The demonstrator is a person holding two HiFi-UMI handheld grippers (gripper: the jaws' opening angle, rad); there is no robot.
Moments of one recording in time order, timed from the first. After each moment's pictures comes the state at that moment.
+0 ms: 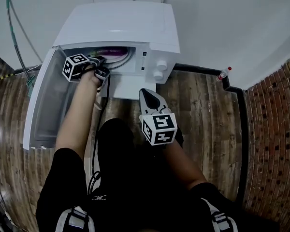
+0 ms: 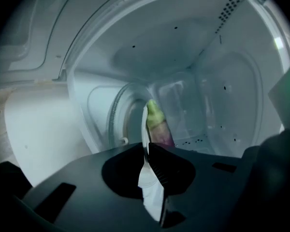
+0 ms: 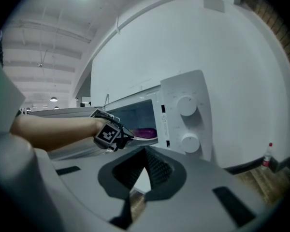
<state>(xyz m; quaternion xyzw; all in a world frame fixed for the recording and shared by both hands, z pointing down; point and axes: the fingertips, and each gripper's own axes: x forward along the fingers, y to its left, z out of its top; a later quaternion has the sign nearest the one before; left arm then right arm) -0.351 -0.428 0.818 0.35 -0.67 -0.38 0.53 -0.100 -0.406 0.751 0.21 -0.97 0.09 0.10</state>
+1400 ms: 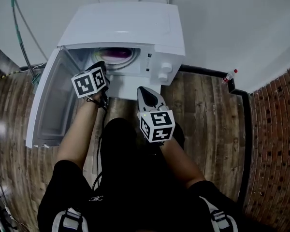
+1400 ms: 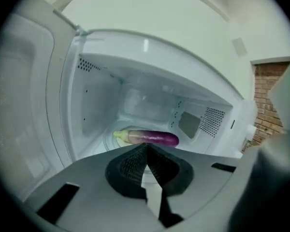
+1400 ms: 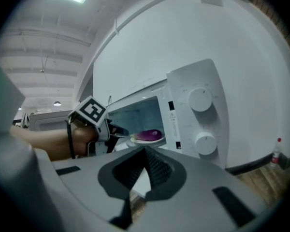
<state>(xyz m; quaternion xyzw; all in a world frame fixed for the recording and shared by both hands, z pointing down) -0.326 -0.397 0.763 0.50 -0.83 -0.01 0.25 -0.126 -0.404 0.754 0.18 -0.97 0.11 0.09</state>
